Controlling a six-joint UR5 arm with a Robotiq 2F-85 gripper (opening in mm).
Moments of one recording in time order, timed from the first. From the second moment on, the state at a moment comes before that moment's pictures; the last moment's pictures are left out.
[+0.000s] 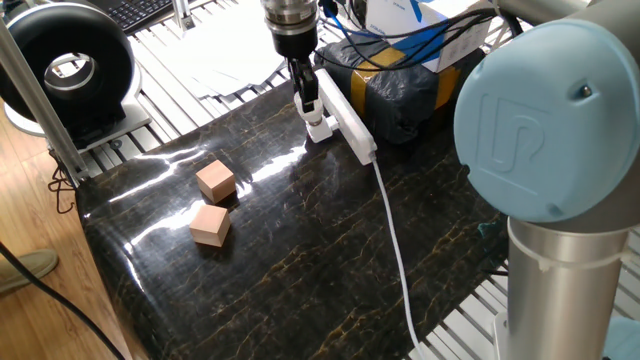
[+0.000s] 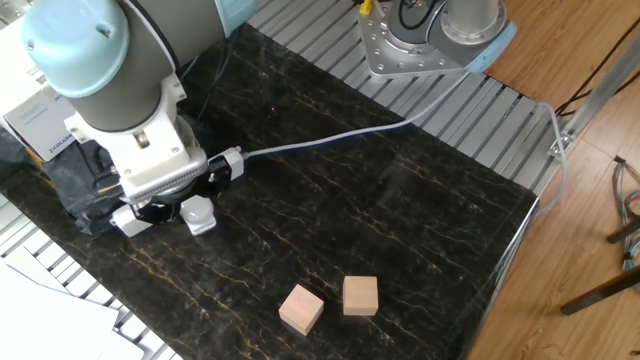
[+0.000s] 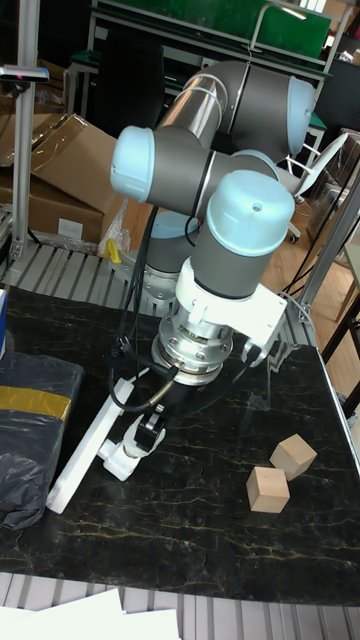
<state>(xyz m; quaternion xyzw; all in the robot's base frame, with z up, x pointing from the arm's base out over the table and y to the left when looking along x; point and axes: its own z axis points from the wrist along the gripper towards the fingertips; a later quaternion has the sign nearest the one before) 0.634 0.001 0.100 0.53 -0.84 -0.01 0.05</state>
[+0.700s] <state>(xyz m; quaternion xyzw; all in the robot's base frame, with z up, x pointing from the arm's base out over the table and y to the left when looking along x) 0.642 0.008 0.092 0.44 -0.90 0.02 0.03</state>
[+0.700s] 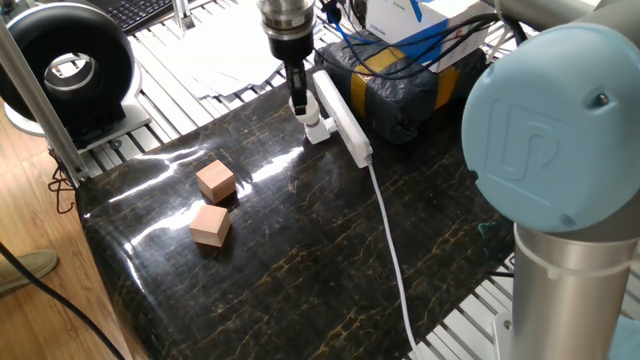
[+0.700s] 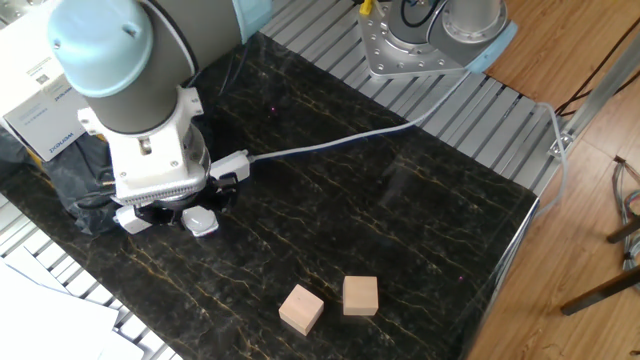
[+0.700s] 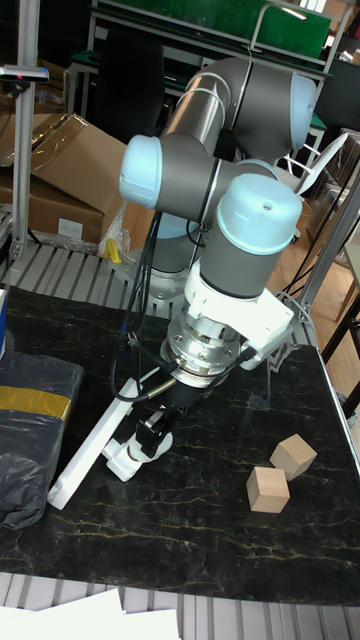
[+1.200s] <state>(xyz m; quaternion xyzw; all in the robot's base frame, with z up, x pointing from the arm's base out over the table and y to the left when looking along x) 0.641 0.011 0.098 0.40 -0.92 0.03 0.03</state>
